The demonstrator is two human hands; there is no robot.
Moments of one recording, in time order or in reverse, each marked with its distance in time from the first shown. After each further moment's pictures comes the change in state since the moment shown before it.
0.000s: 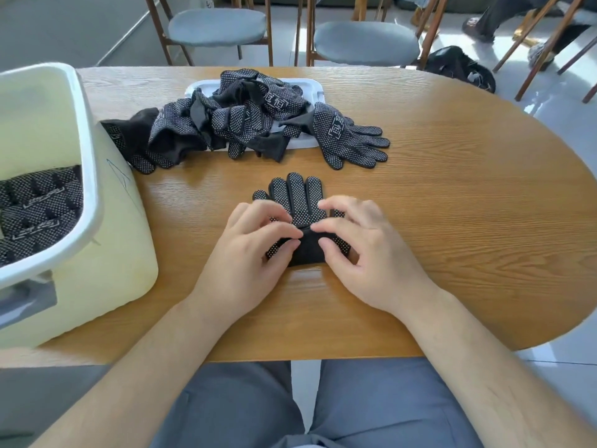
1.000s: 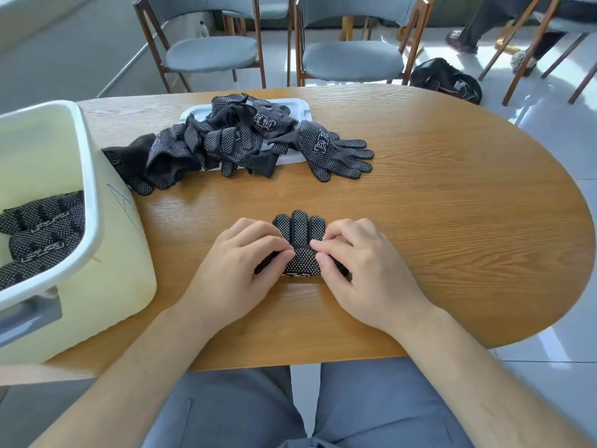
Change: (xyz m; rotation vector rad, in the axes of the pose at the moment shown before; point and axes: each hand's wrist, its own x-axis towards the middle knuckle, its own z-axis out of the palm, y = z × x) left_hand 0.000 -0.001 -0.009 0.047 -0.121 0.112; right_hand -0.020 -0.006 -0.004 -0.103 0.071 0.015
